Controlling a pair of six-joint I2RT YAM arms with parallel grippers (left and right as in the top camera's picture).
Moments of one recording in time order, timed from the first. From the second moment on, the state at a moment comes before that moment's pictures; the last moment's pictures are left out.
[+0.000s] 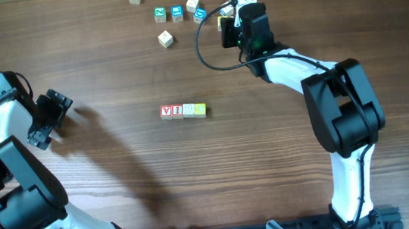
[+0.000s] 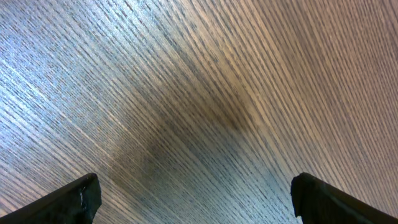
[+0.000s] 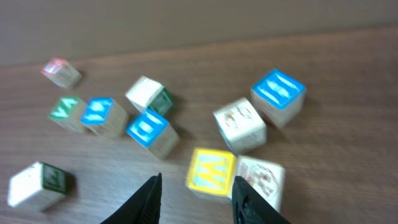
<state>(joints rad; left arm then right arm) 0.48 1.90 1.21 -0.61 0.05 -0.49 0.34 2.19 1.35 0.35 0.01 0.29</state>
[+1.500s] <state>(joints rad) 0.48 1.90 1.21 -0.61 0.05 -0.49 0.39 2.29 2.15 -0.57 -0.03 0.15</state>
